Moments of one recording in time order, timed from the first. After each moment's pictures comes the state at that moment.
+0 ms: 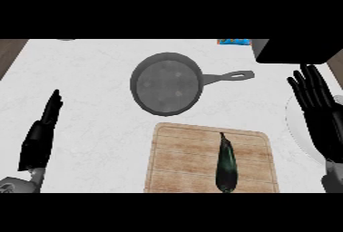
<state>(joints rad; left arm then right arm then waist) -0.08 0.56 -0.28 -1.41 0.21 0.43 -0.15 -0.11 -0.49 0.12 -1.70 -0.42 -0.10 -0.12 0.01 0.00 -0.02</state>
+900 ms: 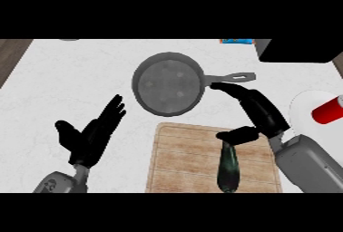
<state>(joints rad) -0.14 0.33 -0.39 -1.49 0.47 0.19 0.08 -0.45 -0.51 0.53 -1.47 0.21 -0.10 0.11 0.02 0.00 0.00</state>
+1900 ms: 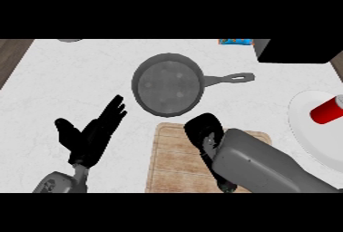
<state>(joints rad) -0.14 0.33 -0.38 -1.50 0.47 0.17 0.11 -0.78 -0.31 0.91 -1.34 0.18 0.75 0.92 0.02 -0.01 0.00</state>
